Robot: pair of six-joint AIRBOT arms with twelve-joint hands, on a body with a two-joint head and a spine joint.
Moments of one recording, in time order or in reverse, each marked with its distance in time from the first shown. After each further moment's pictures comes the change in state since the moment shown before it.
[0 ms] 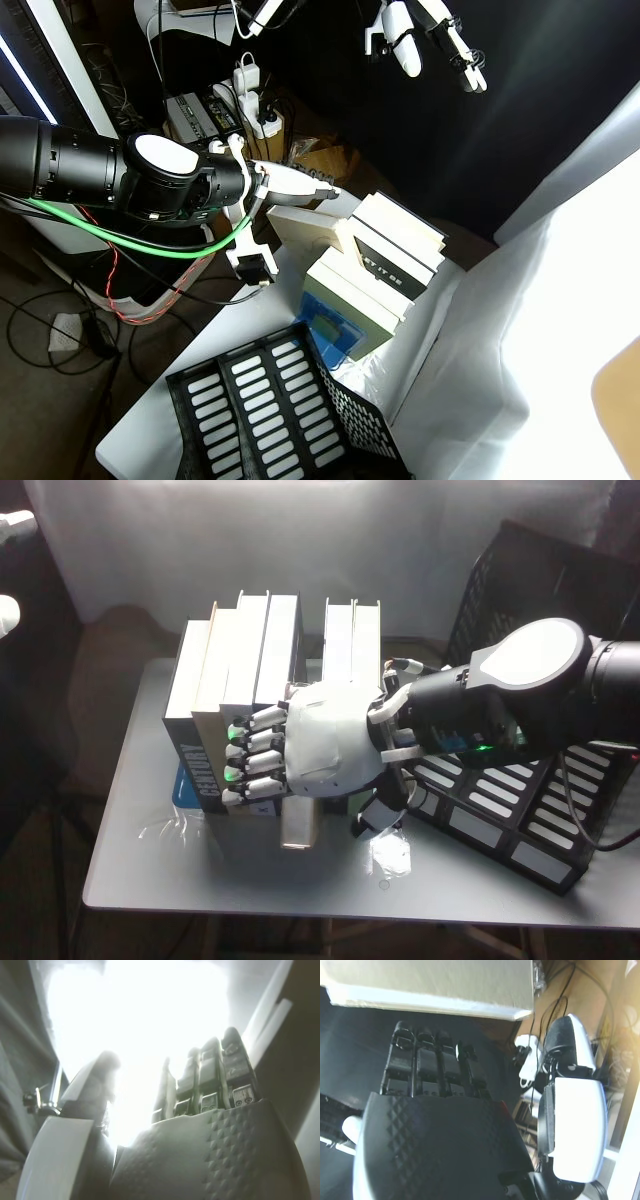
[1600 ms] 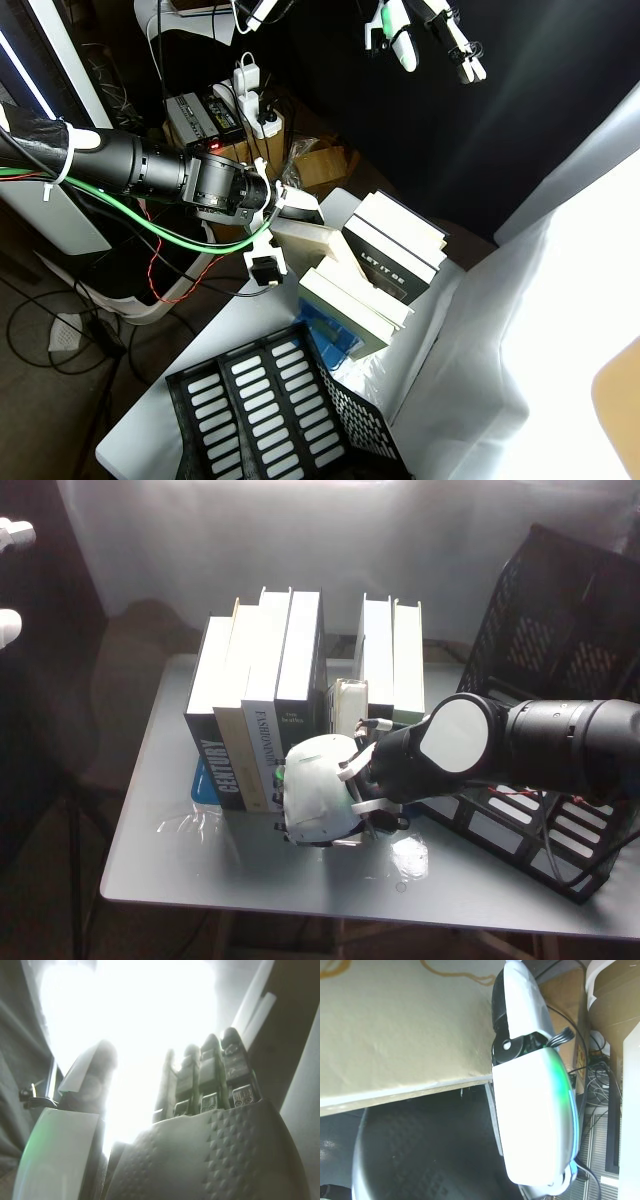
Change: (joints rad) left arm 0.011 -0.014 0.017 -0.002 -0.032 0.000; right arm -0.087 -0.180 0.193 -0.544 -0.041 0.497
